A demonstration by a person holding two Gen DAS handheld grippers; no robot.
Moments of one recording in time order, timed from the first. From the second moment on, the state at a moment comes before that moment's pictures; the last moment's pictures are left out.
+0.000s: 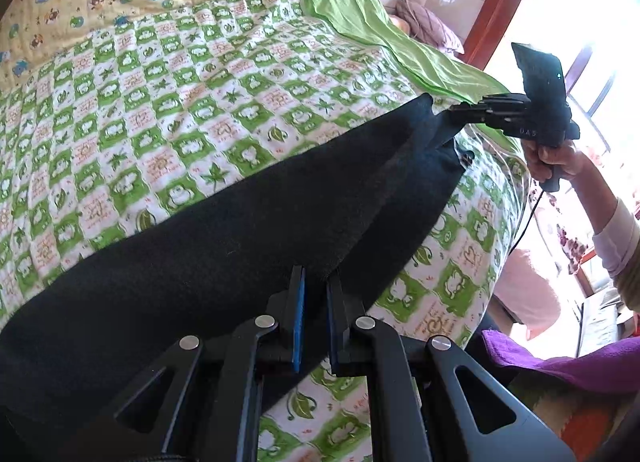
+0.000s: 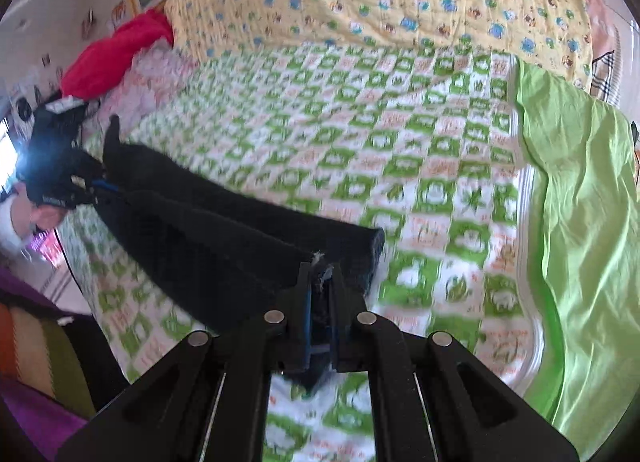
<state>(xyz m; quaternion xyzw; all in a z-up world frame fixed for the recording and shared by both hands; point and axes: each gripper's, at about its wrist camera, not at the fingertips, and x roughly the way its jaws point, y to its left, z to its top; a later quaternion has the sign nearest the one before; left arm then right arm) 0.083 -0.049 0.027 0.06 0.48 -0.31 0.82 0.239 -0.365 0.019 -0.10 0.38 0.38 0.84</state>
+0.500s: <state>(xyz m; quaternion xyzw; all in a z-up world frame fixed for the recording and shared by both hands) 0.070 -0.058 -0.003 0.04 0.50 -0.32 0.80 0.225 -0.373 -0.011 -0.14 0.42 0.33 0.83</state>
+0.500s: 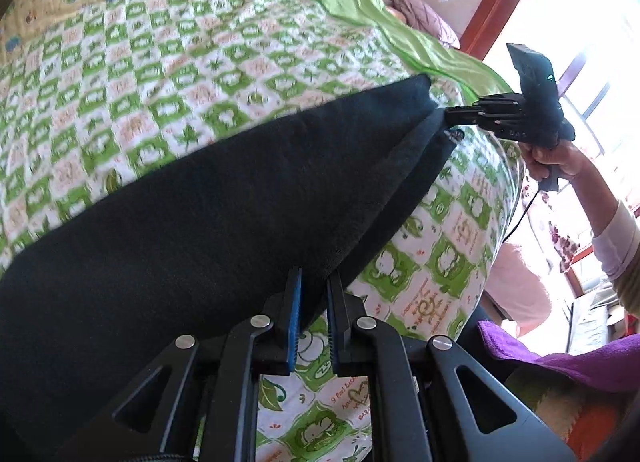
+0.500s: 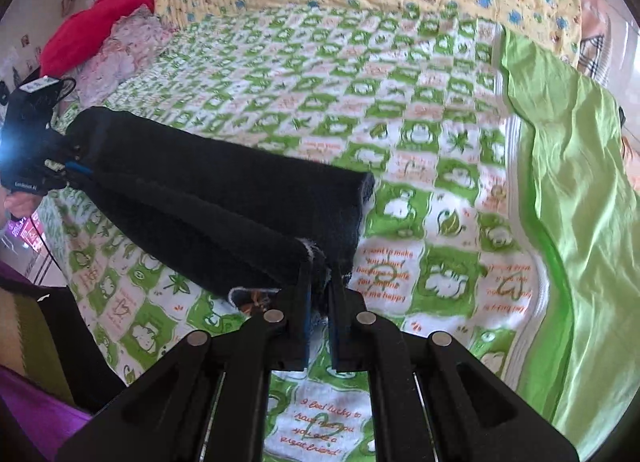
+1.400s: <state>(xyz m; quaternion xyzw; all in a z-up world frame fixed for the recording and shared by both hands) 0.004 0.080 0.002 -0.13 0.47 -0.15 0.86 0.160 -0.234 0.001 -0.09 0.37 0.45 0.80</state>
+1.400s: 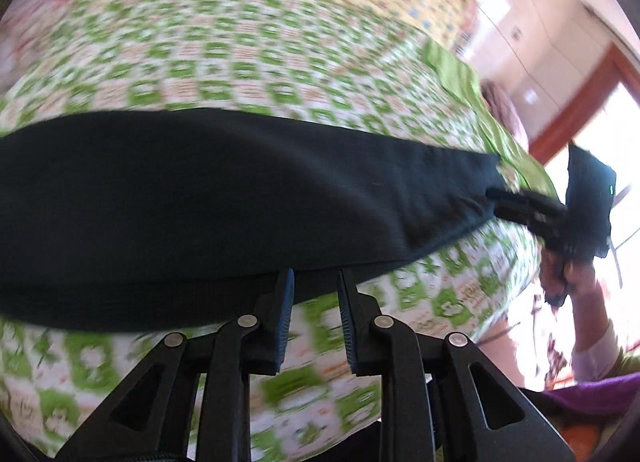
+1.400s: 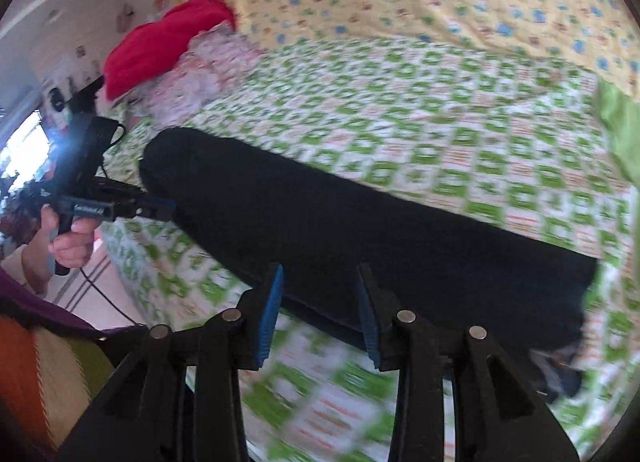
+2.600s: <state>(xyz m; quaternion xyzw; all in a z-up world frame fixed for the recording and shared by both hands) -0.020 0.298 -0.022 -0.36 0.41 0.13 0.83 0.105 -0.012 -0.048 -0.27 0.32 0.52 0.74</state>
